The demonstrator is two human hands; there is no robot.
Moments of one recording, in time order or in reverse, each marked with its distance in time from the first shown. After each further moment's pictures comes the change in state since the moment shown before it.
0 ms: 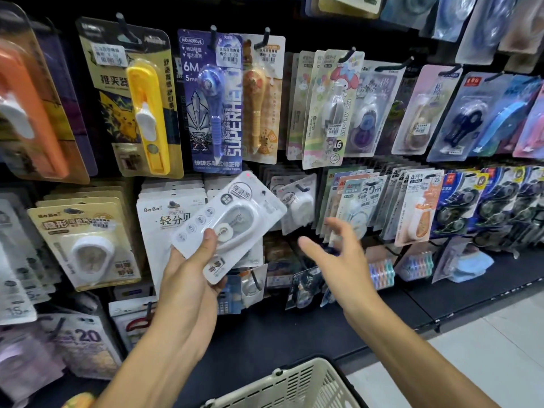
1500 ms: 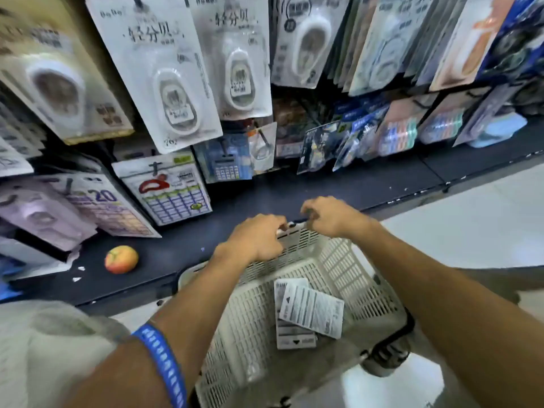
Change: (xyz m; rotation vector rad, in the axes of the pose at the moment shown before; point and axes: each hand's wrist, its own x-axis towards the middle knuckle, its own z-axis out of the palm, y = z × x) left_hand -0.015 -0.165 -0.083 1.752 -0.745 -0.248; right_hand -0.031 0.173 0.030 -0.973 -0.644 0.181
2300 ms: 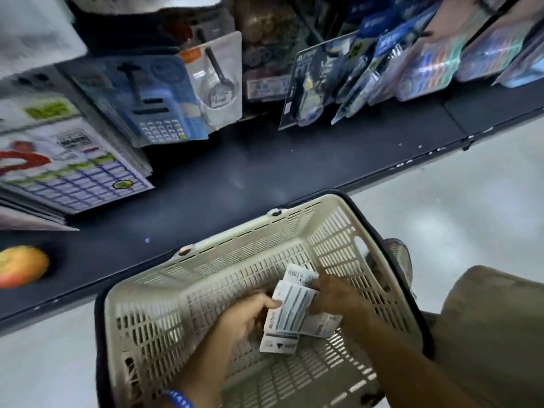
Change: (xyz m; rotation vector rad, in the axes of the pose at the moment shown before) left_hand 0.067 -0.070 0.244 -1.148 -0.602 -0.710; right_hand 0.012 0.121 0.203 0.189 -0.440 0.344
